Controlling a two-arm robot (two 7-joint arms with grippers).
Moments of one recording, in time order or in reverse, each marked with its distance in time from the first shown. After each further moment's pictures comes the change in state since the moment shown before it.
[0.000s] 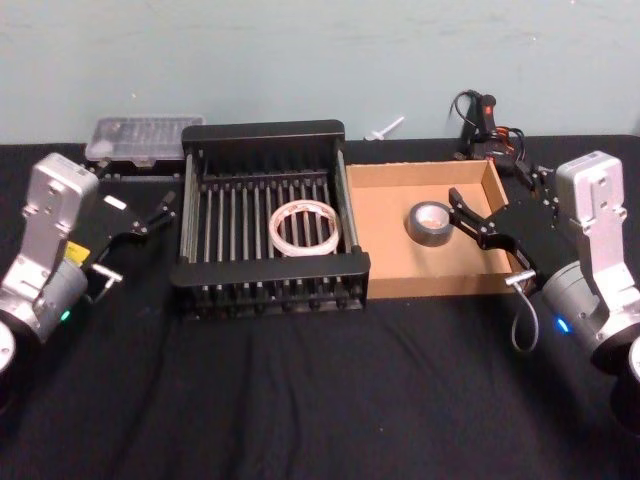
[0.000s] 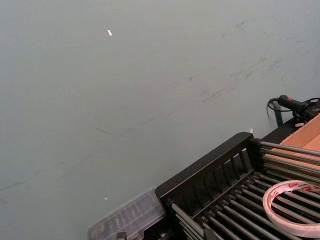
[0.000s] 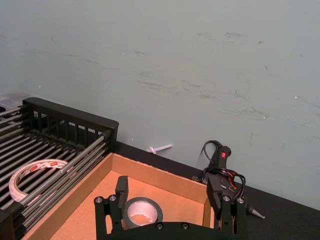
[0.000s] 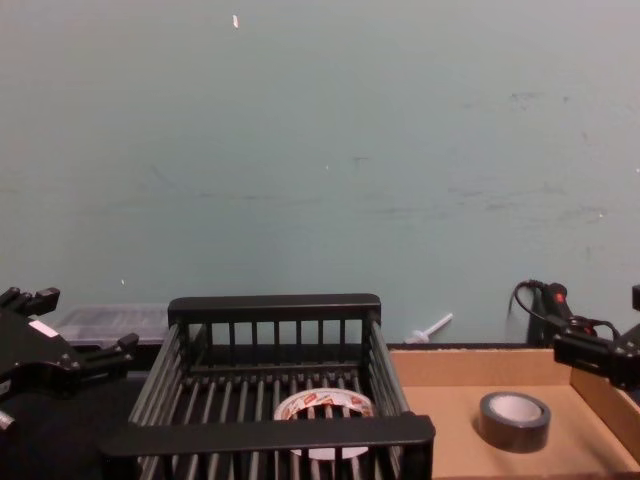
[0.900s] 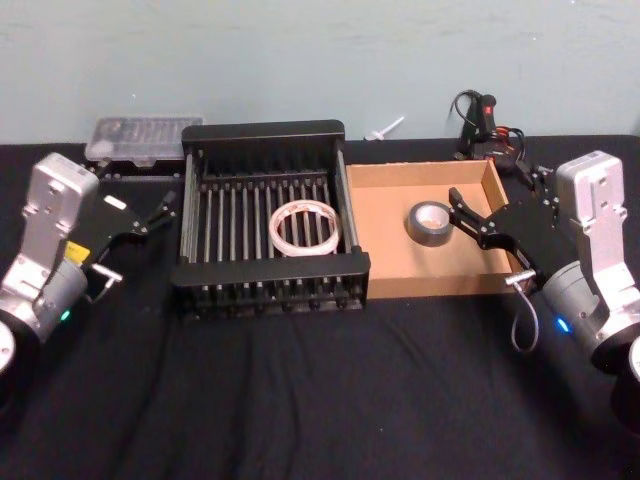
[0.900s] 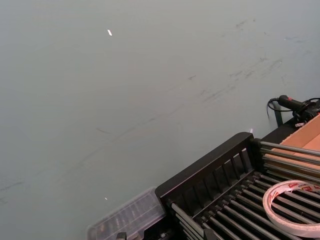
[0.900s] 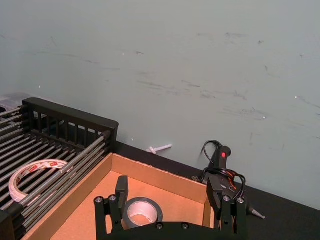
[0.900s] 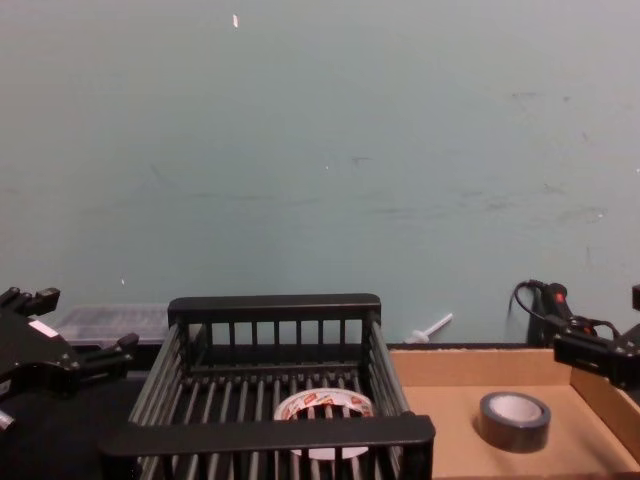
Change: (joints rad) left arm 0.000 0.000 0.000 0.000 0.000 0.000 0.000; right arm 0.001 0.000 0.000 0.001 0.002 0.000 0.000
